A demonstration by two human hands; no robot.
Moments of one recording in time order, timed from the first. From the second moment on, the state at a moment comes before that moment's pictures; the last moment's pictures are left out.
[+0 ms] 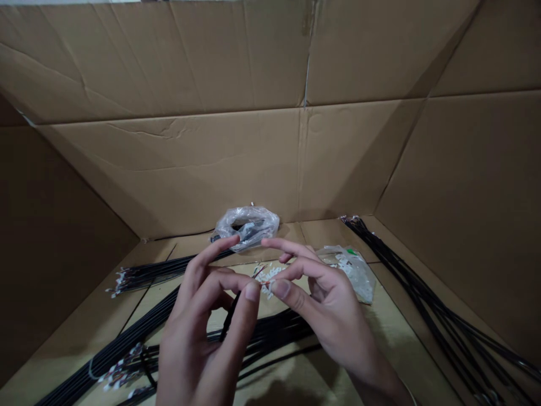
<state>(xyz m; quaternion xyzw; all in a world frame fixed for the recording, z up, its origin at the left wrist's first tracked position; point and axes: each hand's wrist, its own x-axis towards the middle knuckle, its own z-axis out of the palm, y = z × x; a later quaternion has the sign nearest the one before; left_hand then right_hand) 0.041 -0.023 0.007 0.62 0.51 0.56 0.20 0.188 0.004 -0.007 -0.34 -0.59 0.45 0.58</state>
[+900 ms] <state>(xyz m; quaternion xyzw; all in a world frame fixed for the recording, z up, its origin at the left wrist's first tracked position) 0.038 -0.020 0.008 0.66 0.49 0.54 0.14 0.188 0.003 -0.006 -0.31 -0.56 0.51 0.57</state>
